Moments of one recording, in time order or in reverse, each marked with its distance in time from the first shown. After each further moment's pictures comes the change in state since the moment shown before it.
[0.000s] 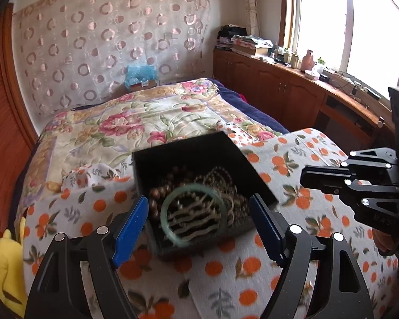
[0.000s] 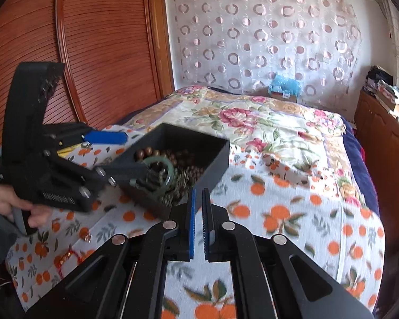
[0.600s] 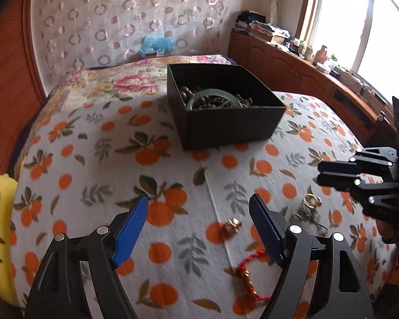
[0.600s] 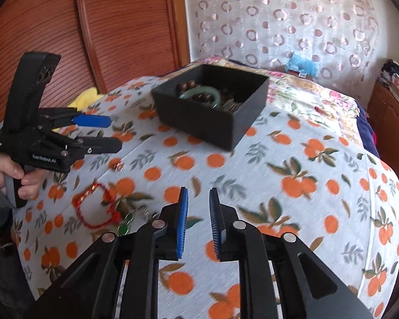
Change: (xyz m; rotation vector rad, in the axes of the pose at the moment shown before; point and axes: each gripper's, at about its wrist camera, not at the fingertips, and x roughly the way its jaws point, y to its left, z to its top) left arm -0.032 0.015 -0.093 -0.123 0.106 0.003; right arm -0.004 0.053 -0.064 -0.076 0.143 0.061
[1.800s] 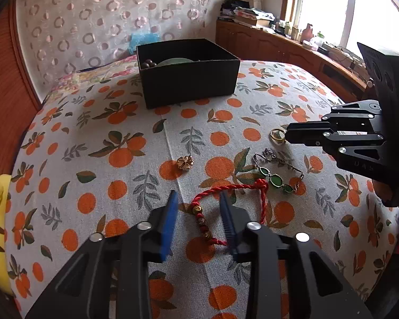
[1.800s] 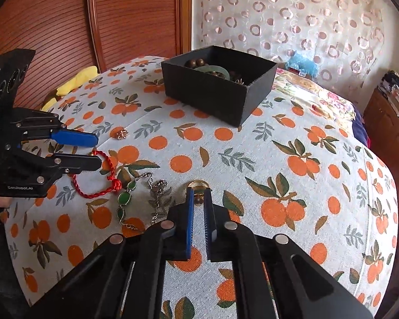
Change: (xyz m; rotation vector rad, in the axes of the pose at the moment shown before) left arm -0.015 -0.046 -0.049 0.091 0.045 0.020; right arm 0.002 0.011 -0.018 -0.059 0.039 -0.062
